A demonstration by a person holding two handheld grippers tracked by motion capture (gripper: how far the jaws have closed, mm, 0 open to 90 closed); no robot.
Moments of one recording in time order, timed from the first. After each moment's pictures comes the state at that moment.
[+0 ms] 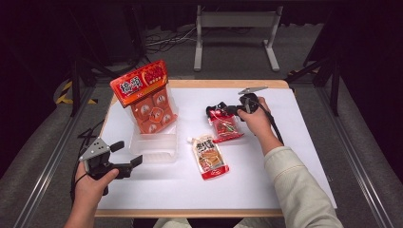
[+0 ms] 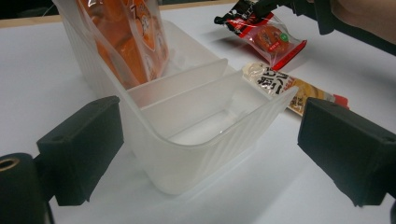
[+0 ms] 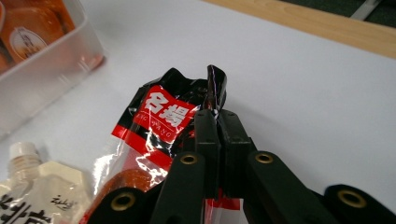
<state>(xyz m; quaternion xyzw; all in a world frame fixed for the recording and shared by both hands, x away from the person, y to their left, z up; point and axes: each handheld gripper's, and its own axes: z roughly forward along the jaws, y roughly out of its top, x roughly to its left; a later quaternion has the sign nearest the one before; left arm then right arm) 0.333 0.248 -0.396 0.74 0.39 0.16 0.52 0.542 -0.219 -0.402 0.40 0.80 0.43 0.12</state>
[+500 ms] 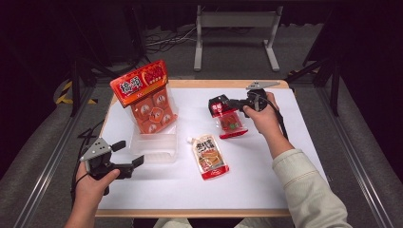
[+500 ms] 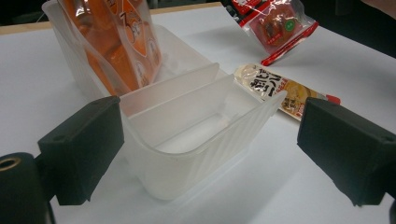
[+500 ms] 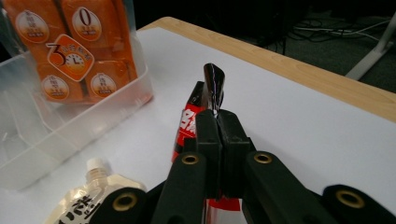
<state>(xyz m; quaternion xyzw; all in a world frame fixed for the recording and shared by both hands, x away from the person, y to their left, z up) 0.332 0.244 -0.393 0.75 0.38 0.16 0.52 0.512 -0.224 -0.355 0.35 0.79 0.48 0.14</state>
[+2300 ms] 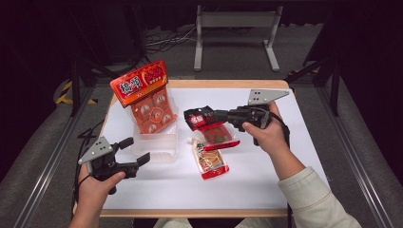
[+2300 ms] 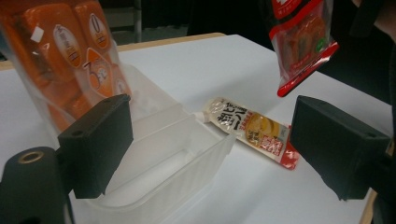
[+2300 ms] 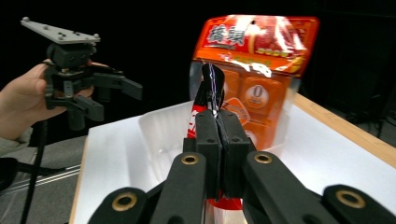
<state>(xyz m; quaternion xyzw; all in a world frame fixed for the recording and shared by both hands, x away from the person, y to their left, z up) 0.321 0.222 -0.371 0.73 0.35 0.15 0.57 0.415 -0.188 -0.293 0.16 0.78 0.60 0.08</state>
